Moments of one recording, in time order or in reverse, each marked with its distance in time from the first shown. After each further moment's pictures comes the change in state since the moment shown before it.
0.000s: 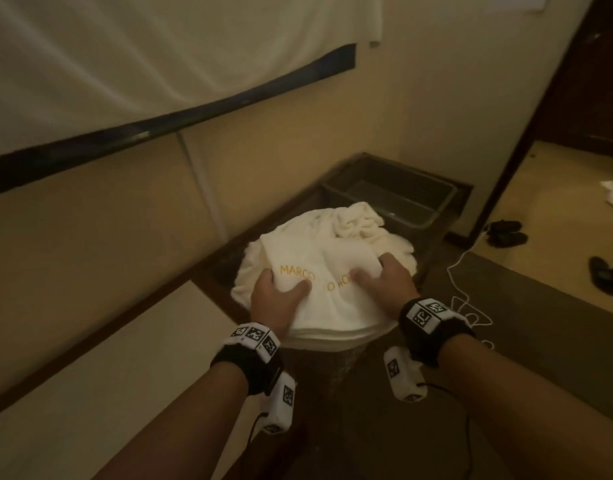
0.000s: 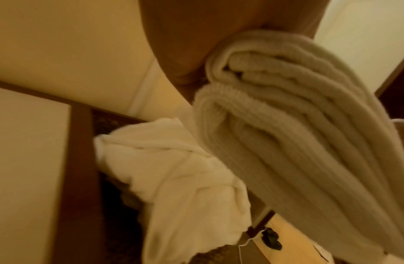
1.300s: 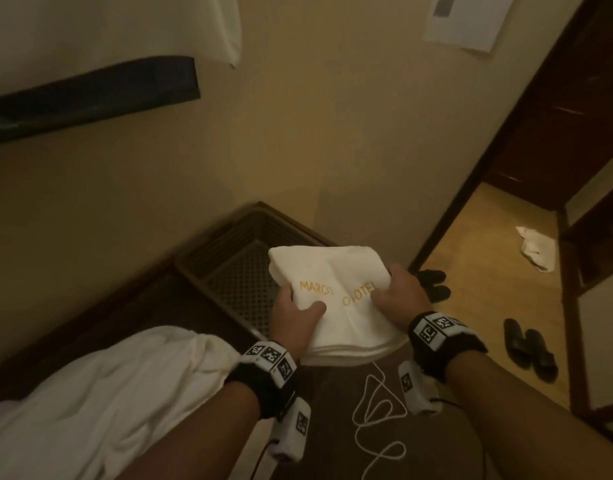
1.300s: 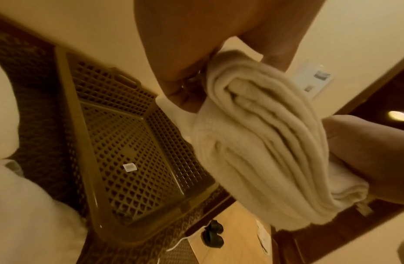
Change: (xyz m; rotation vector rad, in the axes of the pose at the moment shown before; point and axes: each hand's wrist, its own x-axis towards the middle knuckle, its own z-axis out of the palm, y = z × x) left_hand 0.327 0.153 0.478 -0.166 -0.251 -0.131; right_hand 0.486 0.145 -0.269 -0.324 0.078 0.145
